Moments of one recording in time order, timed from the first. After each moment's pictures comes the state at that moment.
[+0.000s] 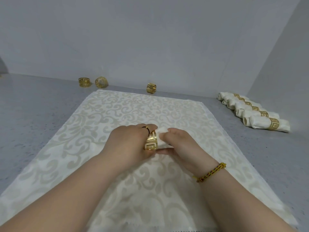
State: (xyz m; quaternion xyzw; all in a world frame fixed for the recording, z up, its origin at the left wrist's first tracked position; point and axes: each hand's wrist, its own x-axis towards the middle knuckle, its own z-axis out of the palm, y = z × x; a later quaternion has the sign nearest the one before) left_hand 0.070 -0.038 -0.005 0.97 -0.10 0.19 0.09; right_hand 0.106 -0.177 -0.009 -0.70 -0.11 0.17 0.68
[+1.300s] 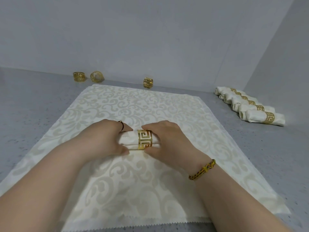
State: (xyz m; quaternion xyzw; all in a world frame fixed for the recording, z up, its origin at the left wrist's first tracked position) left_hand 0.066 0.003 0.001 0.98 -0.04 0.01 0.17; right_hand 0.100 -0.172 -0.012 -0.91 -0.36 -0.10 0.18
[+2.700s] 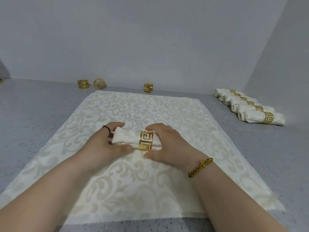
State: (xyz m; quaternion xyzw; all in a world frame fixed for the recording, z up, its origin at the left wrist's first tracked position) left_hand 0.048 -0.009 -0.019 0.83 0.05 0.10 0.54; right_hand 0.101 -0.187 -0.010 -0.91 -0.33 0.01 0.25
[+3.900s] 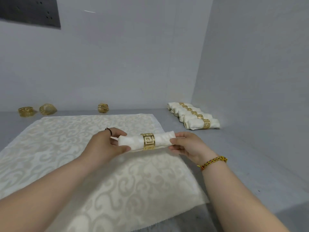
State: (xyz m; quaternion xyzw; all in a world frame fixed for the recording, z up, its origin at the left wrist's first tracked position) left_hand 0.084 -0.119 0.025 0.88 -0.06 0.11 0.46; right_hand 0.122 -0.347 0.018 -0.72 0.03 0.08 0.69
